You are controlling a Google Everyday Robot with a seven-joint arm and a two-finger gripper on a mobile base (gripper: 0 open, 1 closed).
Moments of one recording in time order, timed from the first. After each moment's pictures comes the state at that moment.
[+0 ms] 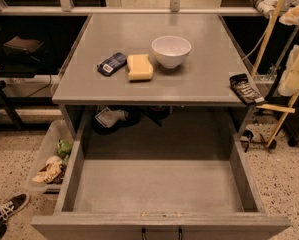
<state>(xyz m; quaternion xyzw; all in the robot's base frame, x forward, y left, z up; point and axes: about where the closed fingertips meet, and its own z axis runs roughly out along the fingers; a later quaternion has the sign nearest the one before) 0.540 -0.292 0.980 -0.60 0.77 -0.06 0.20</state>
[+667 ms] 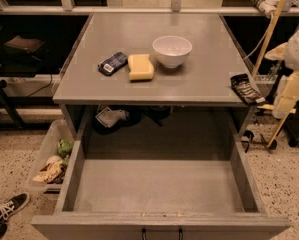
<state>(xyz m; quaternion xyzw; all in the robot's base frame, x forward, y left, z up) 0.555 -0.313 0.890 -0.62 0.77 0.01 0.16</state>
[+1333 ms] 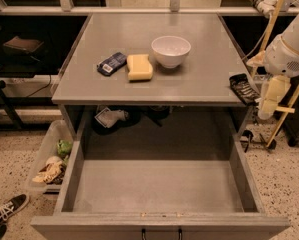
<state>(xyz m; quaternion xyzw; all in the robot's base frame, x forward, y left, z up) 0.580 -0.294 0.854 -0.65 0.75 0.04 0.14</state>
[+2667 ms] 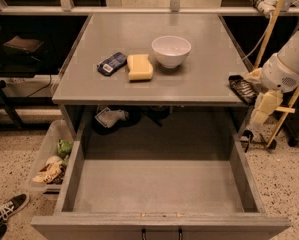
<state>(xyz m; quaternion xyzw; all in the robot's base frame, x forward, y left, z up) 0.581 -0.304 0.802 -0.64 0.76 0.09 0.13</state>
